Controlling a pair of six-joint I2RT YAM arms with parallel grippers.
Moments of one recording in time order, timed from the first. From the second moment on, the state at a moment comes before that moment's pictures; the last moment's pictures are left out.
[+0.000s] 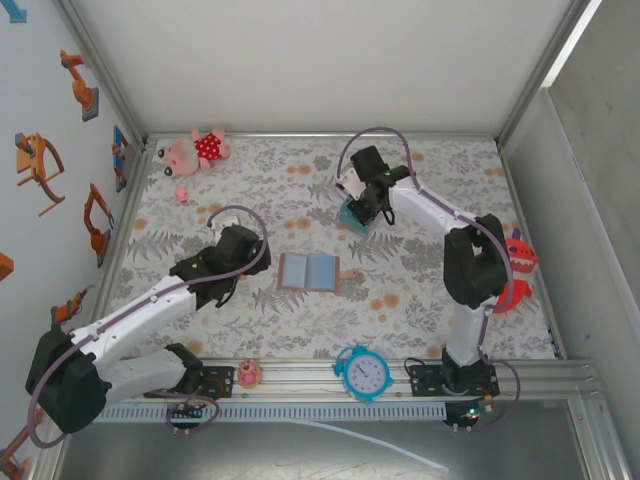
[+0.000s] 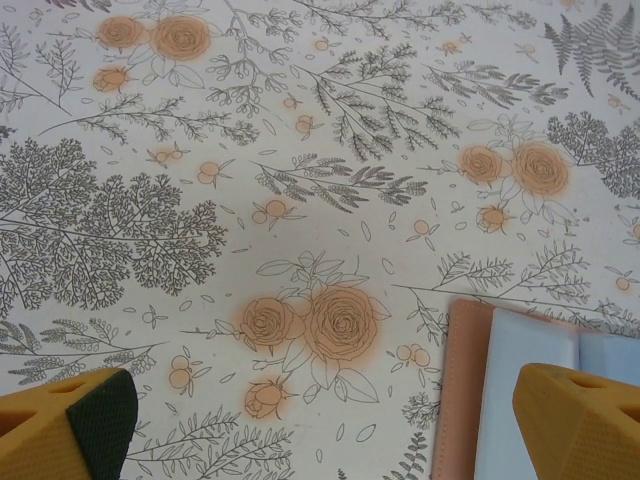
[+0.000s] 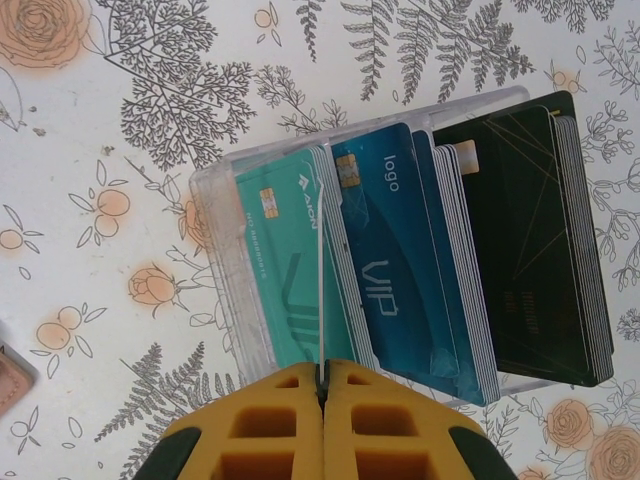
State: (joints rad) left arm -0.72 1.08 0.71 -0.51 -0.49 -0.68; right arm 0.49 1.92 1.54 -0.74 0.03 -0.35
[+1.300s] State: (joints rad) left arm -0.70 1.03 0.70 -0.54 -0.50 -0.70; right arm 0.49 1.96 1.54 -0.75 -0.02 -0.38
